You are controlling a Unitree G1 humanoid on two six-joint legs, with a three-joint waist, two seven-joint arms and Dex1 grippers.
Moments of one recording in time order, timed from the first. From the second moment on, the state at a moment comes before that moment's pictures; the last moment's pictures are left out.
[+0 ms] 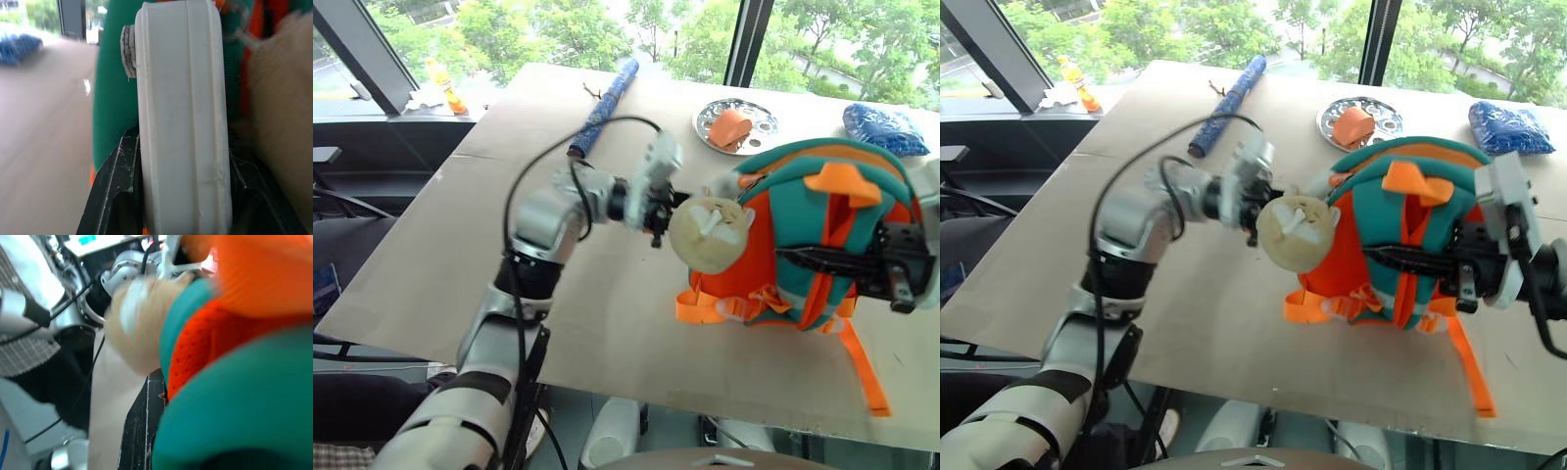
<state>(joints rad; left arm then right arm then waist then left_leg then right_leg) -0.86 0.37 -0.25 0.07 -0.42 0.67 -1.25 -0.09 -1.05 -0.47 -0.67 1.35 0.86 0.75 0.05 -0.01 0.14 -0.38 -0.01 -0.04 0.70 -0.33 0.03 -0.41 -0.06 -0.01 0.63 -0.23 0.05</state>
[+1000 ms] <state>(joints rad) -0.96 0.46 -0.14 0.27 -0.44 0.63 -1.39 0.03 -0.95 -0.50 -0.69 1.31 0.78 0.64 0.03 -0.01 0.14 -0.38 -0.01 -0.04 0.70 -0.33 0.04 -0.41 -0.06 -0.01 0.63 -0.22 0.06</state>
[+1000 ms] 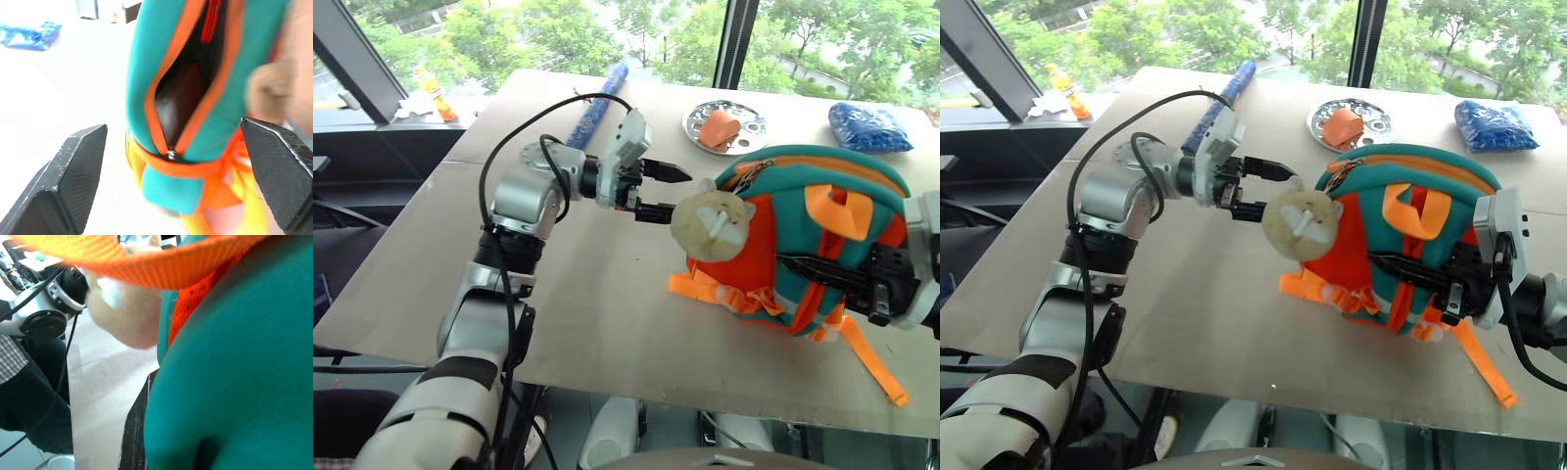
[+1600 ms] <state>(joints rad) -0.90 0.43 0.03 0.00 -0.81 1.15 -1.17 -0.07 -0.95 -0.43 -0.67 1.31 0.78 0.62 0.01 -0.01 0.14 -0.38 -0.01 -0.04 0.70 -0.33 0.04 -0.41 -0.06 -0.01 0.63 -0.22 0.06</state>
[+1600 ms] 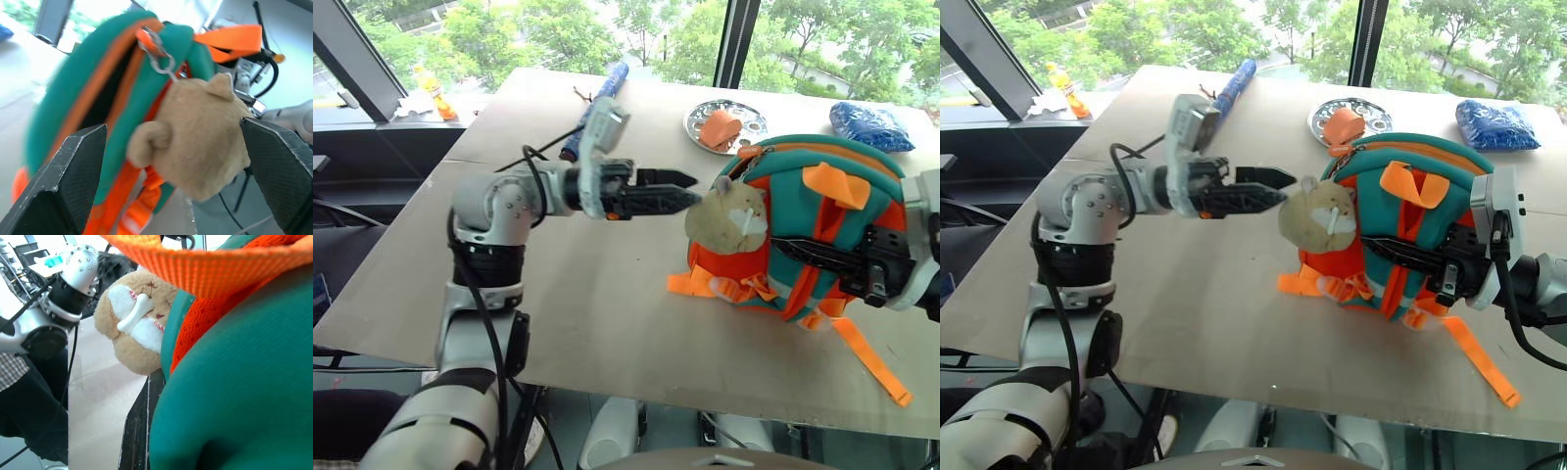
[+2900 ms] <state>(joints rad) -0.62 0.57 -0.15 0.11 -0.59 0.79 -1.21 -0.20 -0.83 -0.43 -0.51 1.23 0.77 0.35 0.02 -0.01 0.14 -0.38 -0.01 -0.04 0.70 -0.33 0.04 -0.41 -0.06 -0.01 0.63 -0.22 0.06</state>
